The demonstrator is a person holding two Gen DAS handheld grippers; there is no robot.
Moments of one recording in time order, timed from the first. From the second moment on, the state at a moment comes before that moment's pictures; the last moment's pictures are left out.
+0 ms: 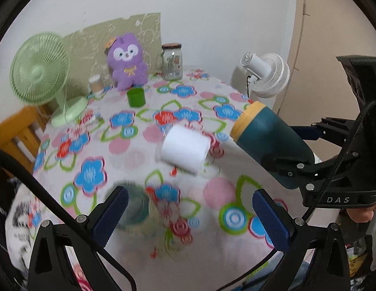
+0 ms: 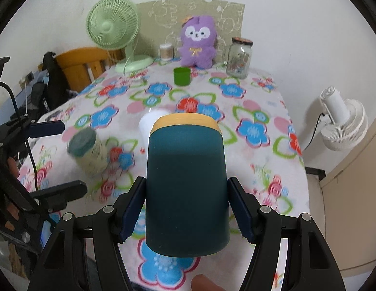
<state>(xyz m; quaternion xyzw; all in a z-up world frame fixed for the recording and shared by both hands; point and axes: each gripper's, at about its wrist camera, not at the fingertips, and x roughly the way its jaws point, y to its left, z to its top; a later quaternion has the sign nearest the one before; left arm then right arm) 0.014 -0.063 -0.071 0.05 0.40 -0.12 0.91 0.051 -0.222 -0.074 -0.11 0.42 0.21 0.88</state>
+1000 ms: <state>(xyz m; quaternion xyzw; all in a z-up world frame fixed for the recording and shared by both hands) -0.025 -0.047 -0.102 0.04 0.42 -0.08 0.90 0.035 -0.218 -0.131 -0.08 0.49 0.21 0.84</state>
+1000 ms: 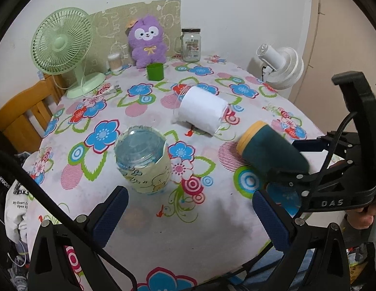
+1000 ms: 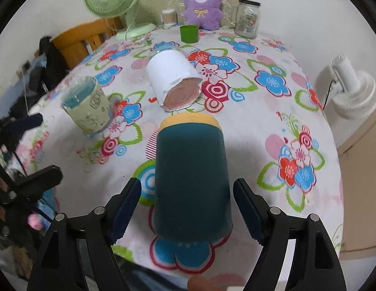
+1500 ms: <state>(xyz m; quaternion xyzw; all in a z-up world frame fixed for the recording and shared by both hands) 0.007 -0.096 -0.080 -0.03 0.43 -0.16 0.89 0.006 -0.320 -0.080 0.01 0.46 0.18 0.87</state>
